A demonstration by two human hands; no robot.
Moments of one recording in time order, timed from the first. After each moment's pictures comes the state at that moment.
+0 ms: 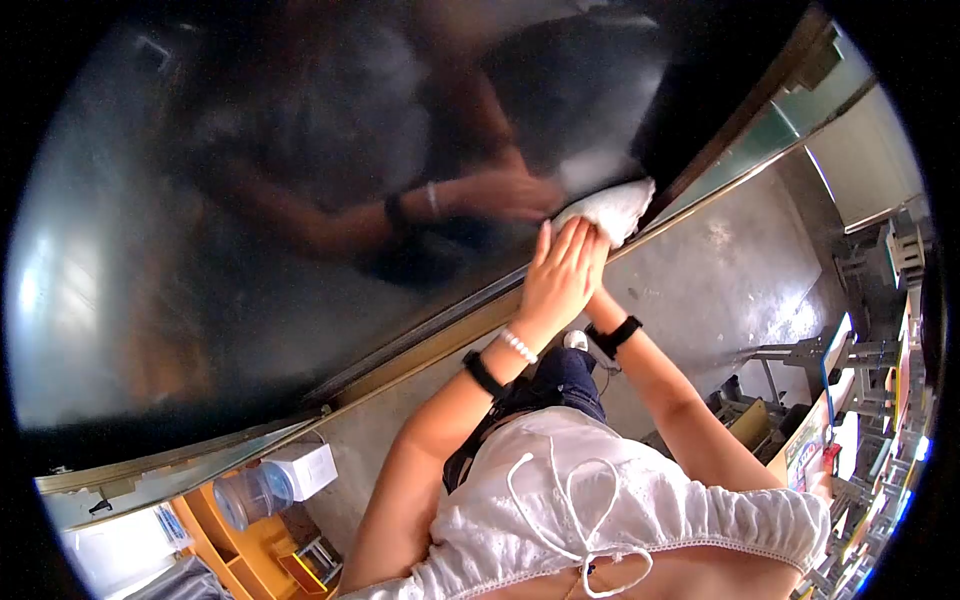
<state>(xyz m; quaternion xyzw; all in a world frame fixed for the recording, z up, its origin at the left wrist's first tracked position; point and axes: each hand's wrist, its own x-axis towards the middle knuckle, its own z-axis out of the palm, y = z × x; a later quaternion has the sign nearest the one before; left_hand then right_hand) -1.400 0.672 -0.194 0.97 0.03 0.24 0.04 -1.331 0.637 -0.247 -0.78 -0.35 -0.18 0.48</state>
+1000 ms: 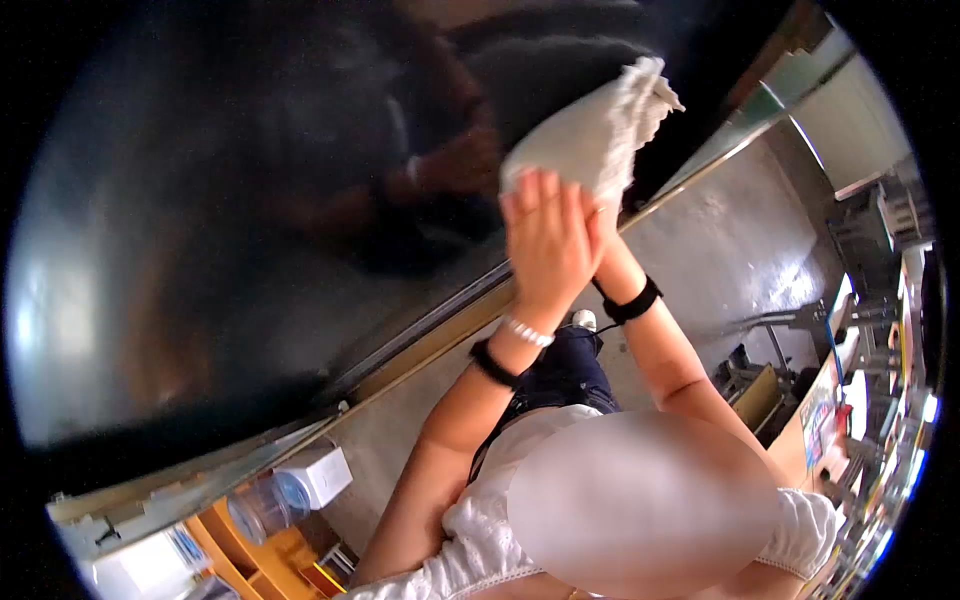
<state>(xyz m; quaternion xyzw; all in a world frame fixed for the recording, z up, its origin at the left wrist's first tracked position) -1.446 0.700 -0.144 0.92 0.11 0.38 0.07 -1.356 0.664 -0.151 -0.79 -0.36 -0.29 0.41</state>
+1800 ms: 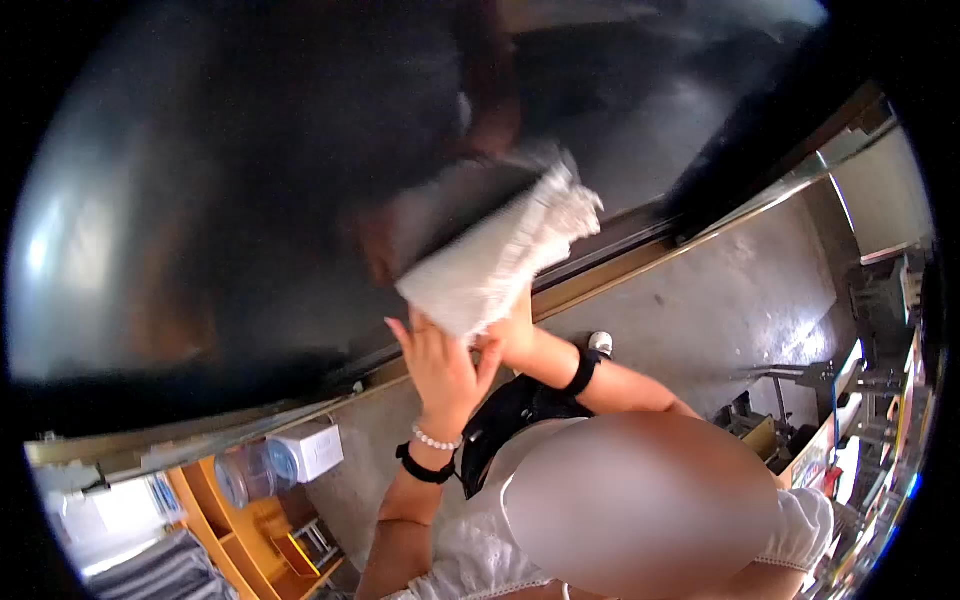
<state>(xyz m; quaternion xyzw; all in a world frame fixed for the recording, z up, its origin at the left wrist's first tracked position) -1.617 0.754 -0.139 0.93 0.22 0.30 0.05 -1.498 0.730 -0.163 -0.61 -0.56 -0.13 0.54</state>
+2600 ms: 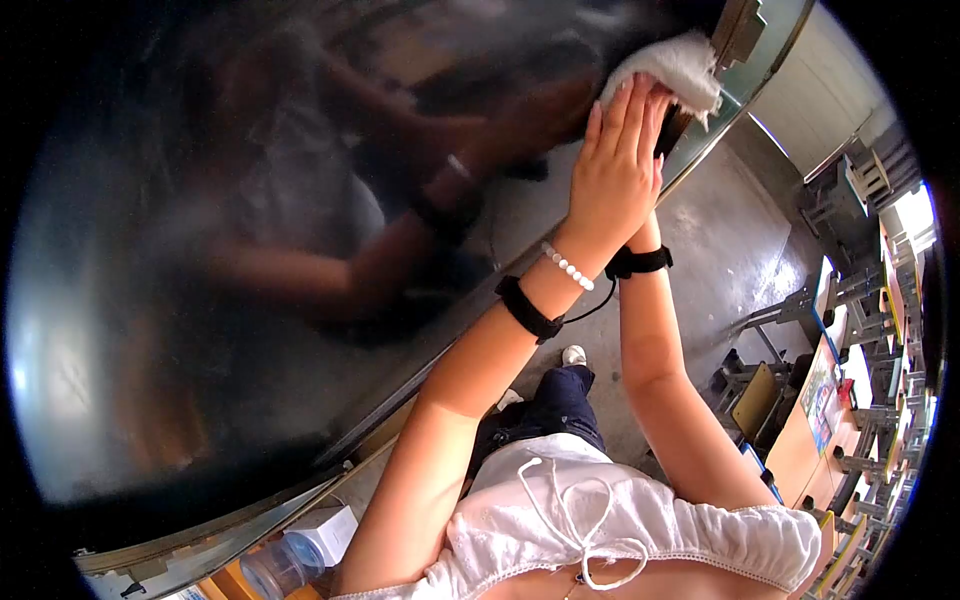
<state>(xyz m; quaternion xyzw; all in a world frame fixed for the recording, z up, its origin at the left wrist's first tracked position) -1.329 0.671 -0.053 0.89 -0.08 0.45 0.08 -1.244 0.609 -0.155 -0.80 -0.21 -0.39 0.40</state>
